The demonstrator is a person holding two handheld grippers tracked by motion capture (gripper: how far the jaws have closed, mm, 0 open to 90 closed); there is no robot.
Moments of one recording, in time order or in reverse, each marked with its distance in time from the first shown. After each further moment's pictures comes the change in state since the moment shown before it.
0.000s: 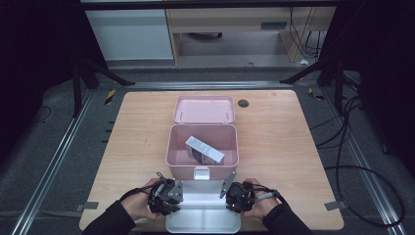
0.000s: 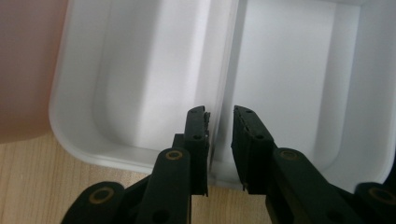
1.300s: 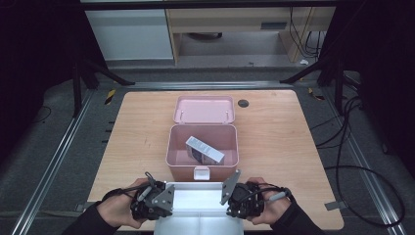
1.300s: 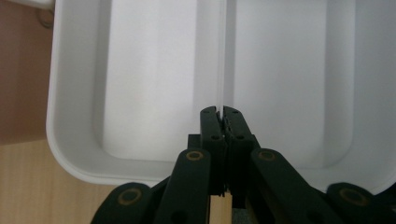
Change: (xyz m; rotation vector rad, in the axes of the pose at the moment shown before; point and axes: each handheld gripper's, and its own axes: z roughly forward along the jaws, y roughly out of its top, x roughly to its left) left arm -0.034 0.020 -0.099 -0.034 -0.023 0.104; right arm 0.038 0.026 -0.092 -0.037 0.064 -0.120
